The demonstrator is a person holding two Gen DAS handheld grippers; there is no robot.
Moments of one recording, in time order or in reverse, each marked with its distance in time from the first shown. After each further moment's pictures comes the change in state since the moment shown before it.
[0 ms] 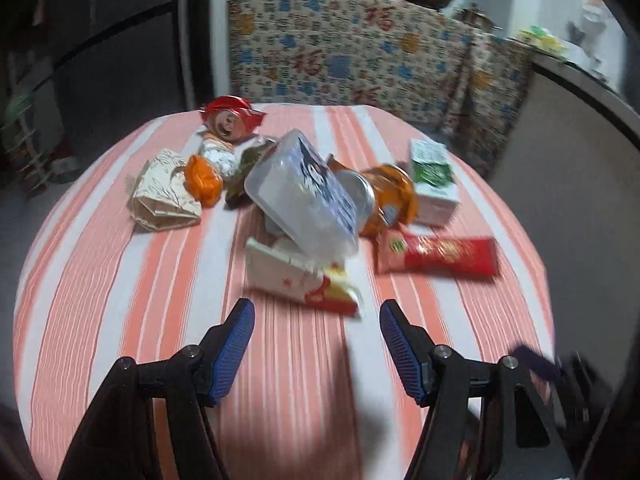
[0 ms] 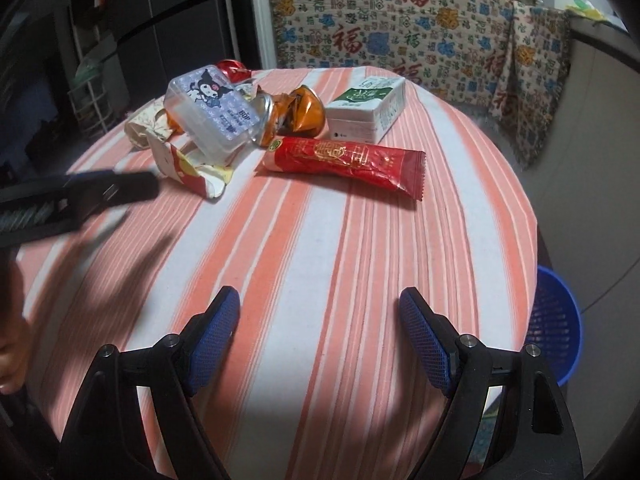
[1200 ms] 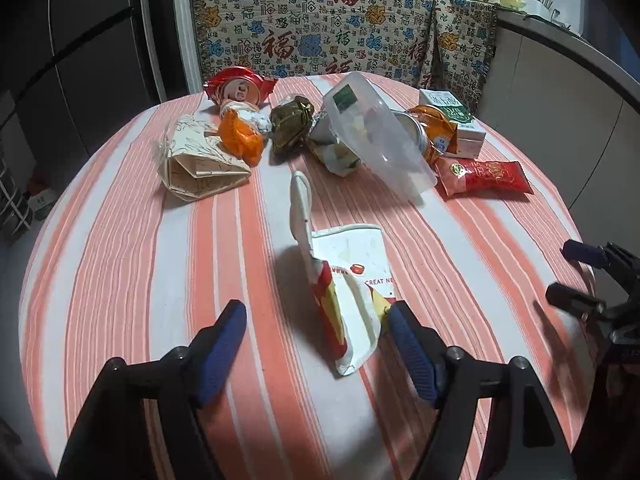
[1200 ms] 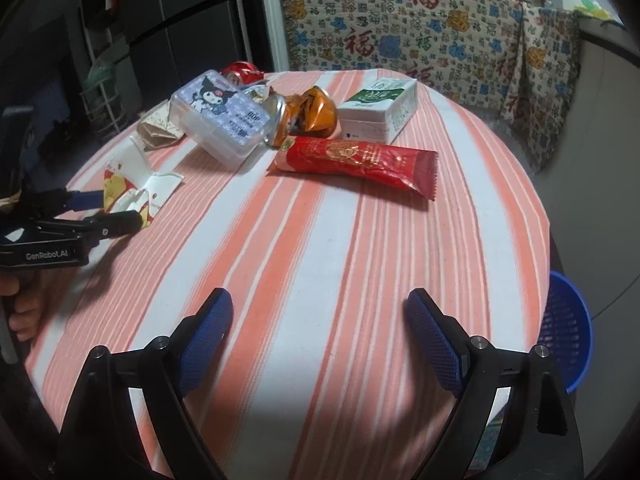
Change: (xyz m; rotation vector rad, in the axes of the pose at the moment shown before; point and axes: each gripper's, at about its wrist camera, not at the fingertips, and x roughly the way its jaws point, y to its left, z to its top) left arm 0.008 0.085 -0.037 0.215 0.060 -0.124; right arm -0.002 -0.009 0.000 0.023 -0.017 0.069
